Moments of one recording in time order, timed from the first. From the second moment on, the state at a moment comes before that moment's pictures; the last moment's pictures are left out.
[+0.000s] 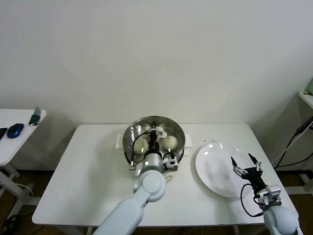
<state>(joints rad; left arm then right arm) 0.82 -1.41 0.18 -1.68 1.46 0.74 0.28 -1.30 1.13 0.67 1.51 0.30 0.11 -0.23</state>
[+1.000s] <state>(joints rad) 0.82 -1.38 0.18 -1.67 1.42 0.74 0.25 -1.30 1.14 0.68 1.52 0.30 0.11 -0.25</state>
